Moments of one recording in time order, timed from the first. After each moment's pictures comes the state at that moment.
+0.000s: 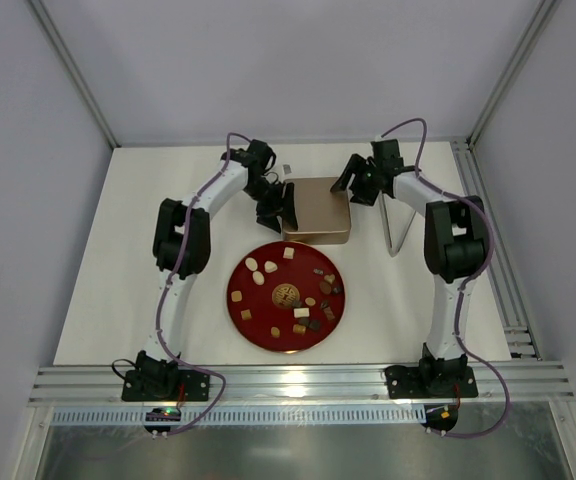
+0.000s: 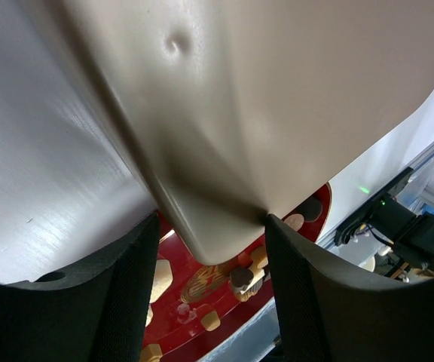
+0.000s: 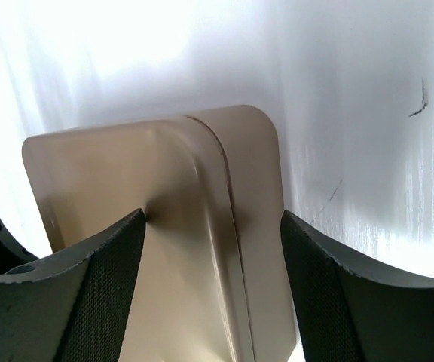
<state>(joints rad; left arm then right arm) -0.41 2.37 2.08 -1.02 0.59 -0.29 0.18 2.10 1.53 -0.25 -0.30 0.61</state>
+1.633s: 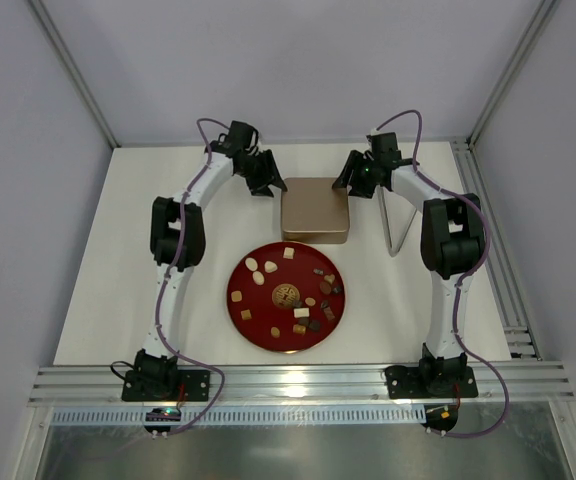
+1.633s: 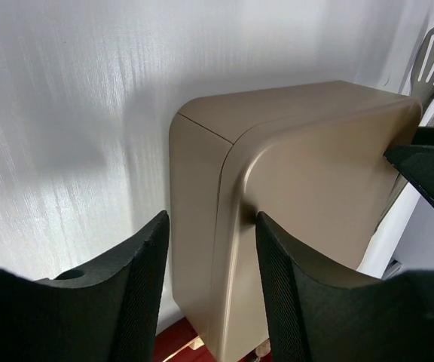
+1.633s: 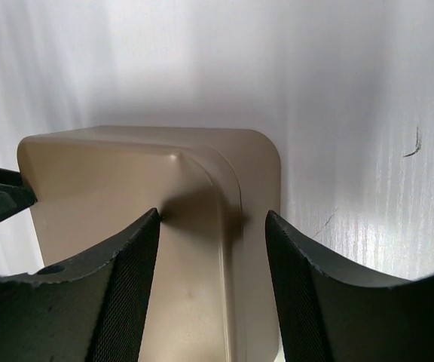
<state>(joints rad) -0.30 2.48 2.25 -0.77 0.43 -0.58 0.18 2.16 1.66 -0.33 -0.29 0.52</state>
